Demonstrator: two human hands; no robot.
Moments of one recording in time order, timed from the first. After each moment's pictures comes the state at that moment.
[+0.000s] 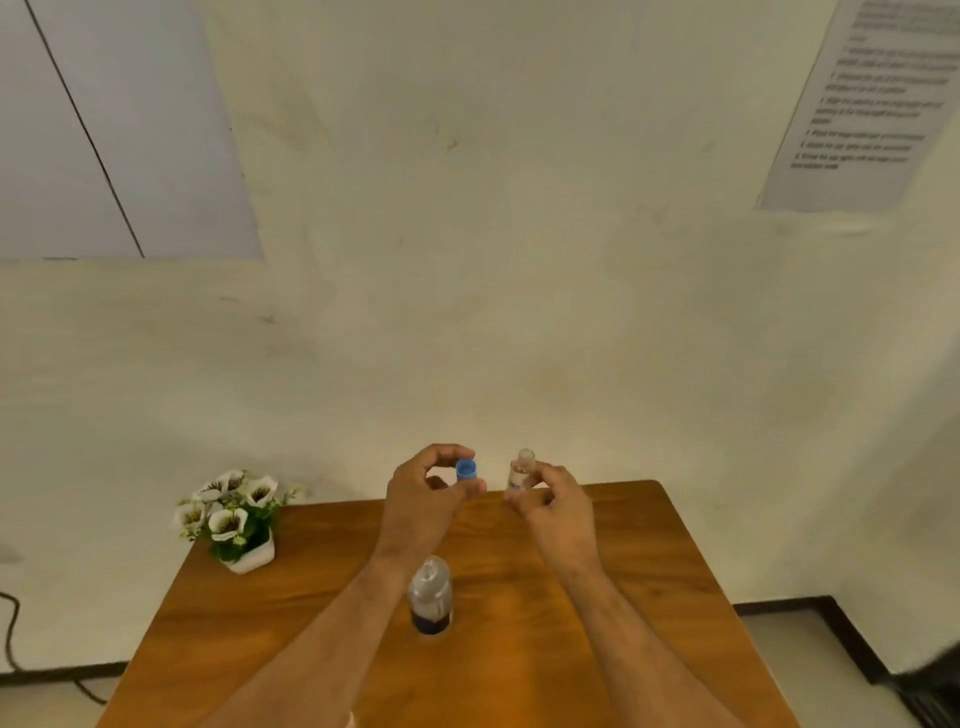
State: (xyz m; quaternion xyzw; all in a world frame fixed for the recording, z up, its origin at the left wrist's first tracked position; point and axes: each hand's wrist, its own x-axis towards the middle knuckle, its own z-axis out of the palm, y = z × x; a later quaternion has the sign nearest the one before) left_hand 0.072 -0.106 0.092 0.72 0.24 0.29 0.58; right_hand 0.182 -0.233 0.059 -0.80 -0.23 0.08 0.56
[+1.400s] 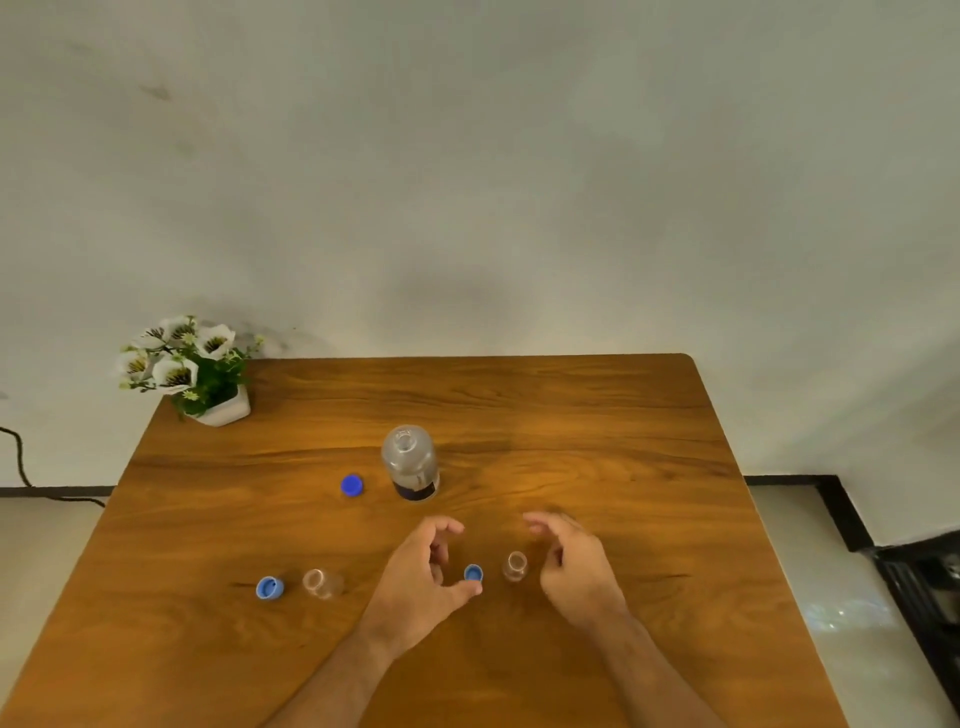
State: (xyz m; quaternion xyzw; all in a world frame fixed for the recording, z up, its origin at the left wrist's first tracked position) left_hand 0.002 -0.179 -0.112 0.79 0.35 -0.01 0.50; right_hand 0.158 -0.332 -0.126 -0.86 -0.28 0.28 0.31
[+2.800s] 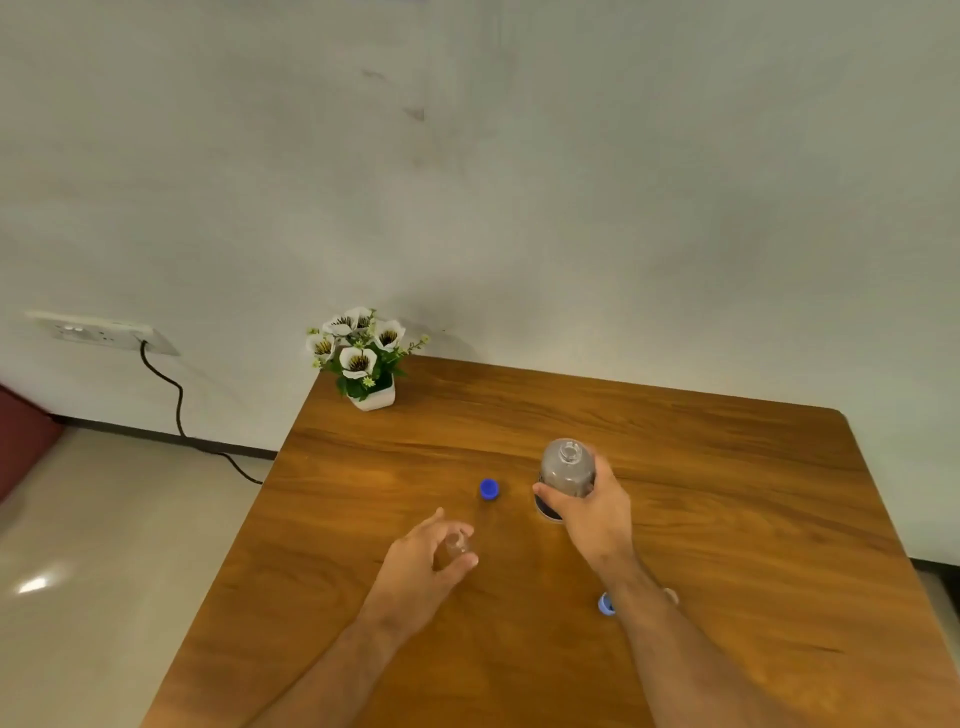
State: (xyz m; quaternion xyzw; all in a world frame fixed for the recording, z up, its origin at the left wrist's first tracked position) left_hand -0.108 -0.069 -0.088 0.81 0.40 0.03 0.42; right_hand 0.103 -0.164 -0.094 -0.82 -0.20 0.25 0.47
